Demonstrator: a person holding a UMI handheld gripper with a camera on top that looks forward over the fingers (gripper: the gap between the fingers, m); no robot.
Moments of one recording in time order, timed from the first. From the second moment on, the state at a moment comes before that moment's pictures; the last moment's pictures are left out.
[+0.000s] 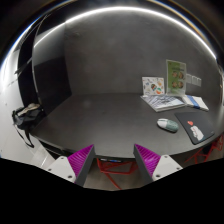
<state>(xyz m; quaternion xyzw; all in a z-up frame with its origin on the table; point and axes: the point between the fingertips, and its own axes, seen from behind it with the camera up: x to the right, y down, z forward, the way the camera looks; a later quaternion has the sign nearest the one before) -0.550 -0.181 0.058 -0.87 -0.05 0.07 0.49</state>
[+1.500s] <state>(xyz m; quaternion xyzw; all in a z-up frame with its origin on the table) -0.335 0.032 0.004 -0.88 -0.12 0.09 0.46</state>
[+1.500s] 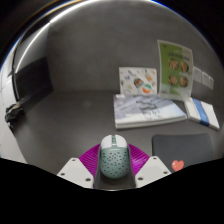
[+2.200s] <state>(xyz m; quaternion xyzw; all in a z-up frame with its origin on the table) -0.076 0.018 -0.003 -0.88 0.00 -0.02 0.48</state>
